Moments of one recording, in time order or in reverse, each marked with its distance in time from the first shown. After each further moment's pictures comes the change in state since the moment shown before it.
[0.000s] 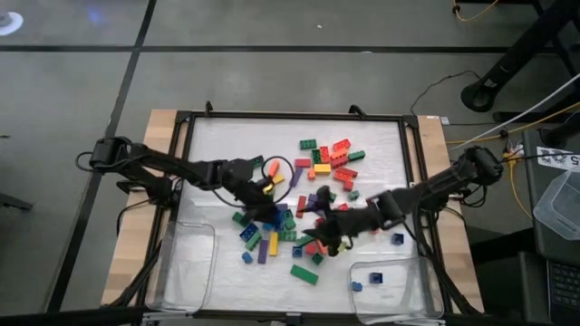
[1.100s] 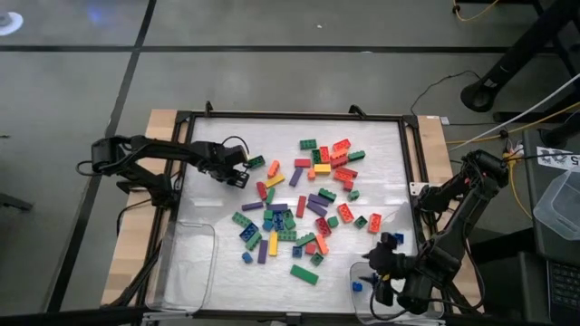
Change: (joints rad) left arm 0.373 0.000 -0.070 -0.977 -0.584 -0.301; right arm 0.586 -0.004 0.000 -0.653 0.262 1.507
